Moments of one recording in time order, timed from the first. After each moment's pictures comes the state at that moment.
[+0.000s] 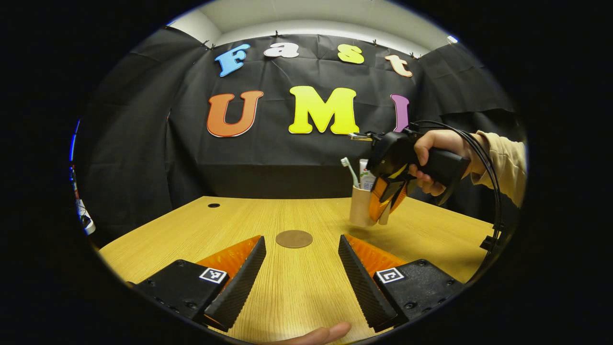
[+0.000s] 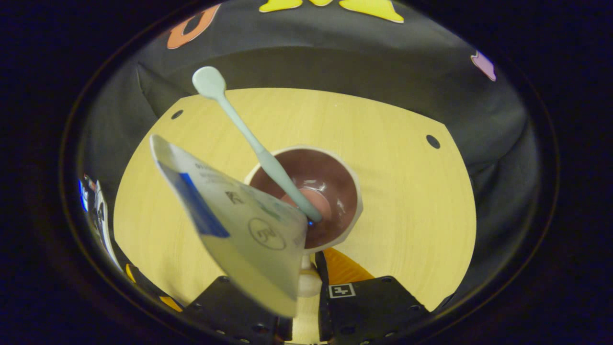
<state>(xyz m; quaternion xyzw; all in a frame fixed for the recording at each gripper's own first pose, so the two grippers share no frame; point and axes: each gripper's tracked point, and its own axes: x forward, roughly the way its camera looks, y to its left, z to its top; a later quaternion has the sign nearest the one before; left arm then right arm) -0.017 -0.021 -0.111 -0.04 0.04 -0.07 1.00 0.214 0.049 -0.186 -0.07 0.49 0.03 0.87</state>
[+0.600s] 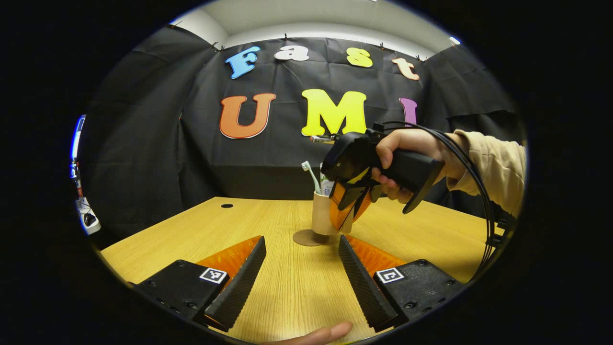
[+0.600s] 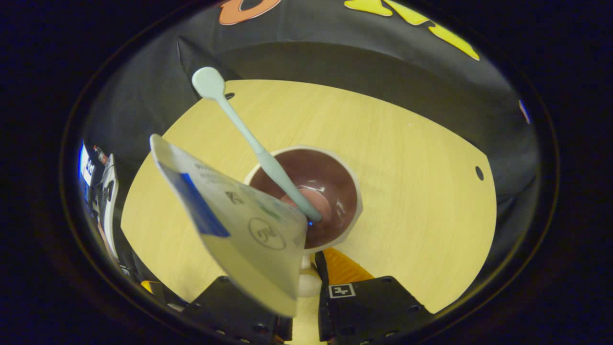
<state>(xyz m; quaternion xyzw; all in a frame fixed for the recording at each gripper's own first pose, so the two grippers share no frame) -0.024 0.019 -0.119 -0.05 0.03 -0.05 1.00 0.226 0.081 -0.199 -0.11 0.49 0.12 0.85</state>
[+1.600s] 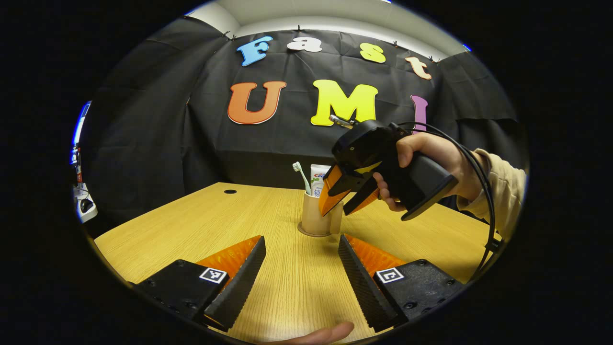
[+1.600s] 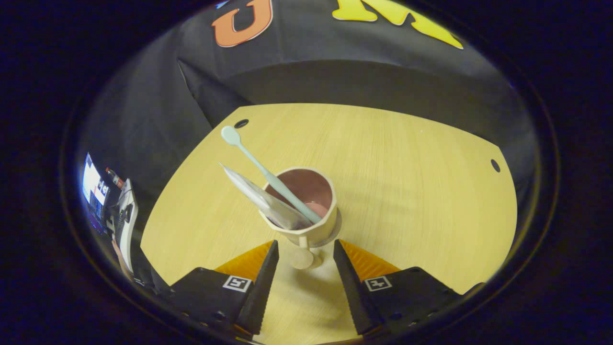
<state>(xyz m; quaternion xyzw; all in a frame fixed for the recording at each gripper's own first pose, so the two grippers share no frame) -0.017 0.024 -0.139 -0.06 0.07 -0.04 0.99 0.208 0.070 -0.160 -0.02 0.42 0.15 0.89</state>
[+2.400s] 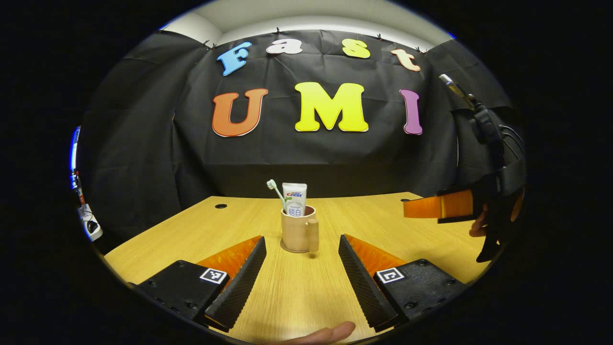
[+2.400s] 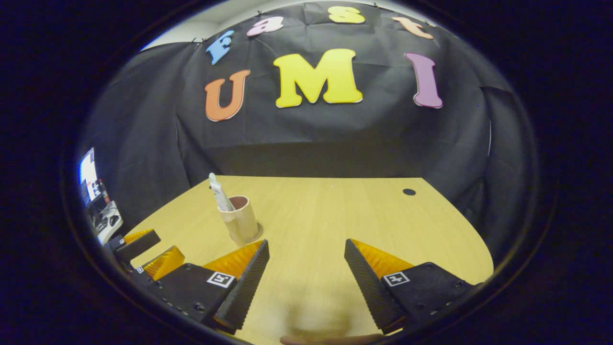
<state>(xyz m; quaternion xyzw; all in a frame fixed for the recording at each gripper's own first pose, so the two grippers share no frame) 0.003 -0.036 -0.100 -0.03 0.07 -0.04 1.00 0.098 -0.113 -0.097 -0.01 0.13 0.05 0.99</state>
